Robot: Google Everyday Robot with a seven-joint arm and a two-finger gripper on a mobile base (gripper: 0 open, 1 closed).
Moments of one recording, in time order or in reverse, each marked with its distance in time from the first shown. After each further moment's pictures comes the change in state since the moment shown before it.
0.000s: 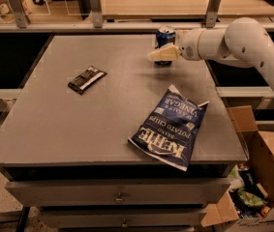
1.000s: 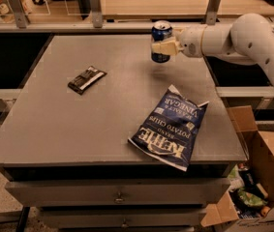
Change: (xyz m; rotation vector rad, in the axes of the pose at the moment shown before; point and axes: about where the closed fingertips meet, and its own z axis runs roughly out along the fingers) arm -0.018 0.016 -0.005 -0.103 -0.075 -0.023
